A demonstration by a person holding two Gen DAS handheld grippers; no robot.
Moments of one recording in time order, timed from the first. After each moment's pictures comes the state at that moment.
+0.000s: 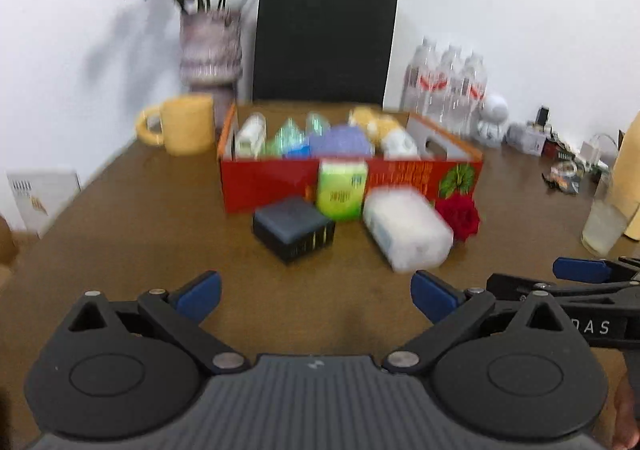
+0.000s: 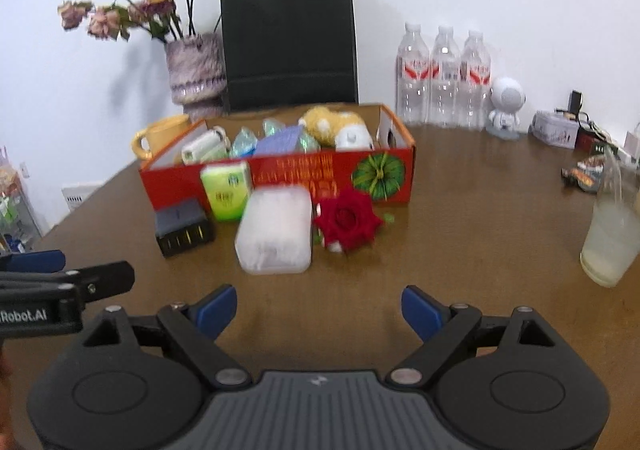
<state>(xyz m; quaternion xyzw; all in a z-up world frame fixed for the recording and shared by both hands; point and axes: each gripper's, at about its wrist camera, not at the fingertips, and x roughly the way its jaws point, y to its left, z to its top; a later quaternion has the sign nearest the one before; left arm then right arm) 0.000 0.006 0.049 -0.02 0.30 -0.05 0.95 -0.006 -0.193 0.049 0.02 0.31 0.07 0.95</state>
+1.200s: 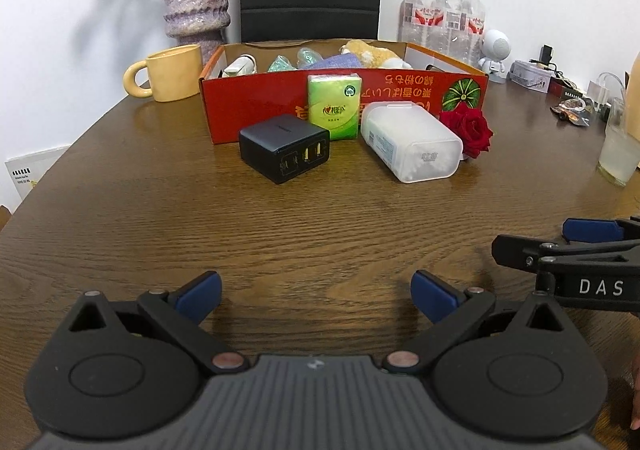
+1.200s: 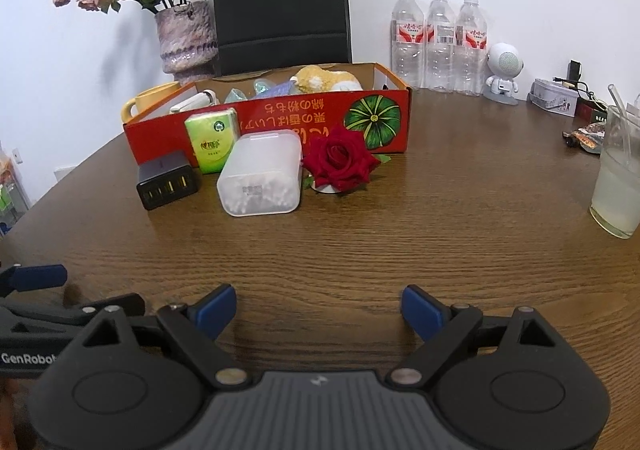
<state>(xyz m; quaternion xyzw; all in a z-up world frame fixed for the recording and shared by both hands) -0.006 -0.010 0.005 0.02 0.34 -0.05 0.94 -0.008 -0.193 0.010 0.02 0.33 0.07 0.94</state>
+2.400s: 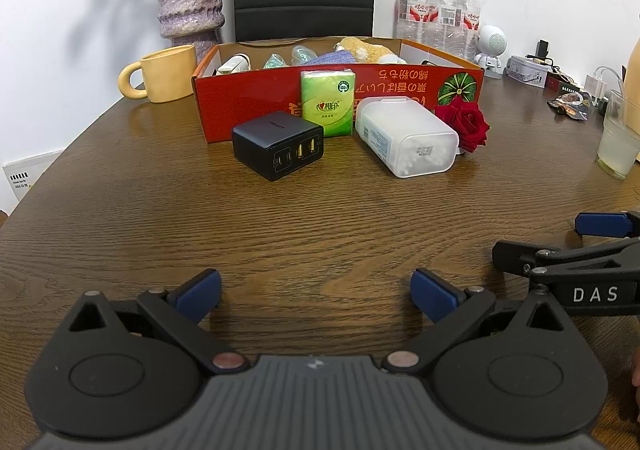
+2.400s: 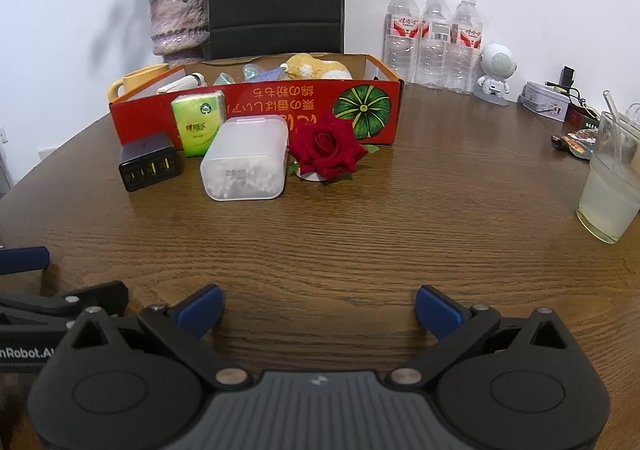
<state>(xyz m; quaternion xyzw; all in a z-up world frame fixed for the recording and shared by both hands) -0.007 -0.015 0.001 0.03 0.34 -0.05 0.94 -0.005 -0.192 0.005 -0.01 0.35 0.05 0.94</state>
